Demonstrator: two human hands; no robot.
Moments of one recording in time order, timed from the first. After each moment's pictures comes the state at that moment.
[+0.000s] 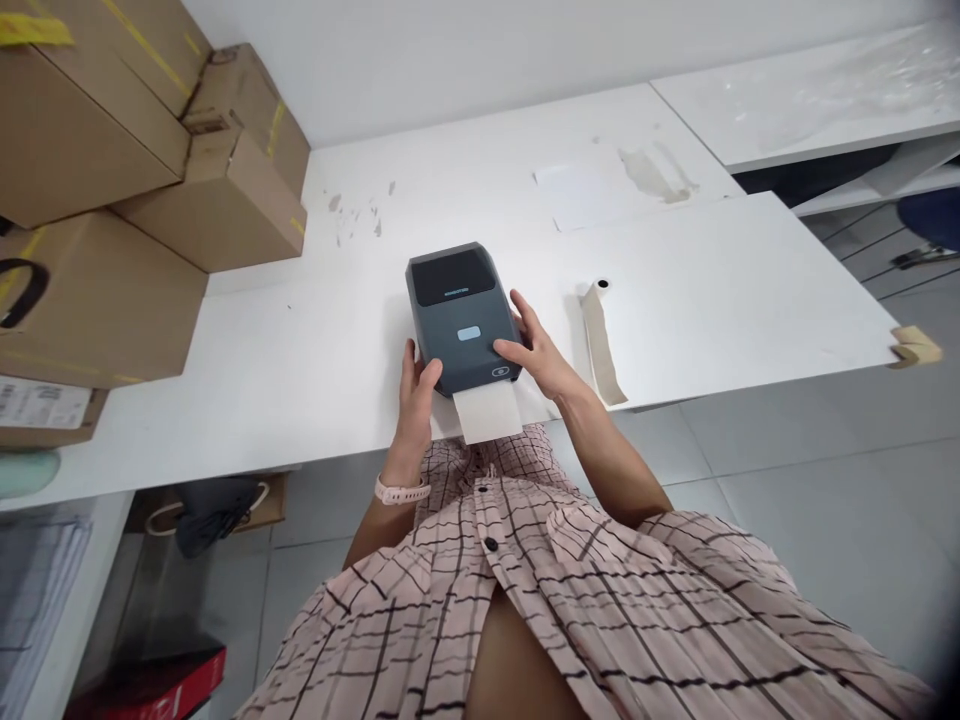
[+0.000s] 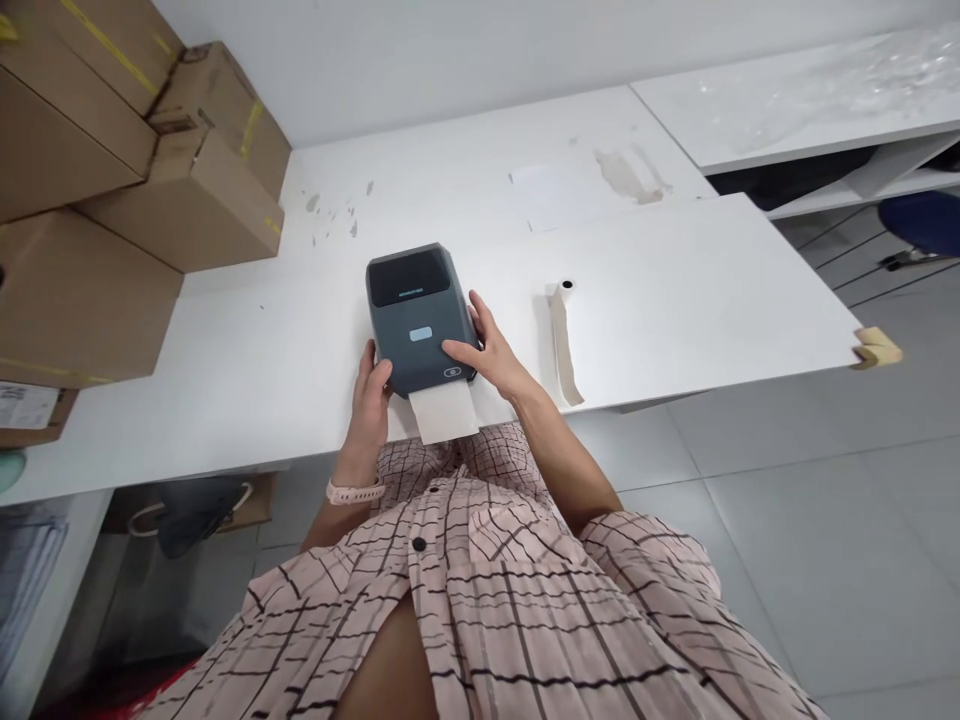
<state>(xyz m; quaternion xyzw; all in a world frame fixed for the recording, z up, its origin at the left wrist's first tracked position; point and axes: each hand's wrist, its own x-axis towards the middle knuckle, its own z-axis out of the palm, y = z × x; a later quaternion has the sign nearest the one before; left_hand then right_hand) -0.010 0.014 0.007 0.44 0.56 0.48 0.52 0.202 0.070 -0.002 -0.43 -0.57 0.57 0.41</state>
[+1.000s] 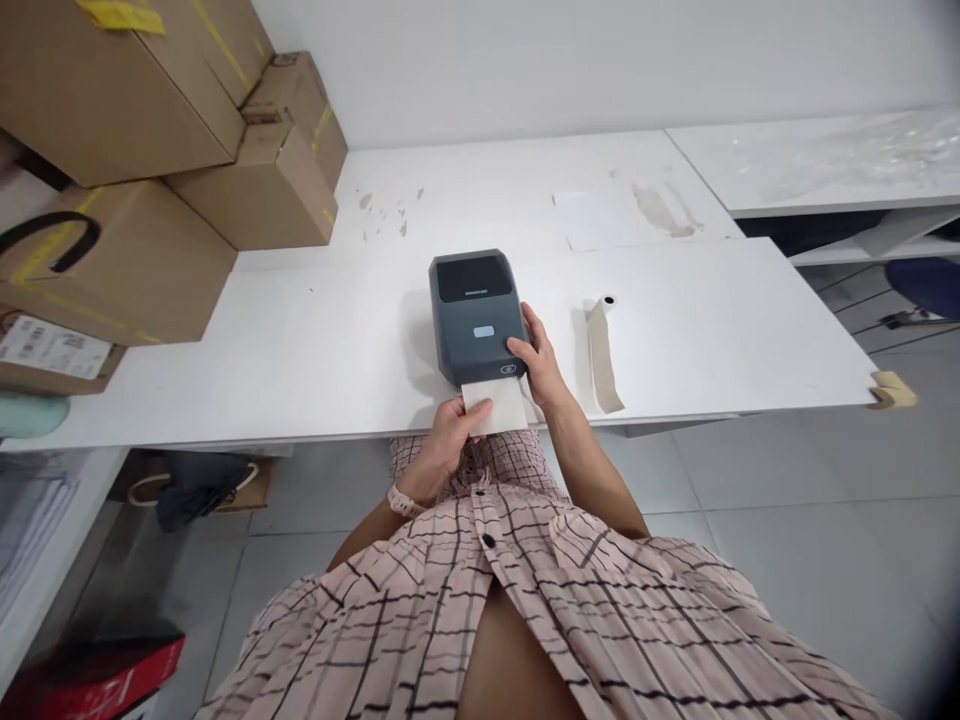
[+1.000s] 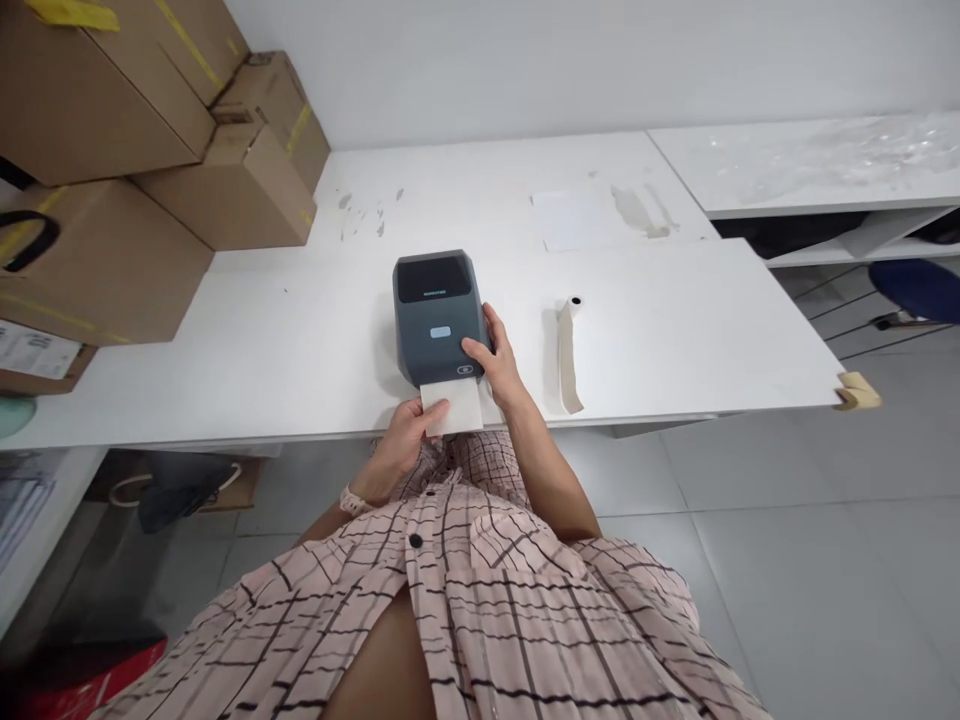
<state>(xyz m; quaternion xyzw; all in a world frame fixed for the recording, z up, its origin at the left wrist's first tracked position) 0.023 -0.036 -0.014 0.32 0.52 0.44 0.66 0.180 0.062 -0.023 -0.41 -0.47 0.56 0.54</state>
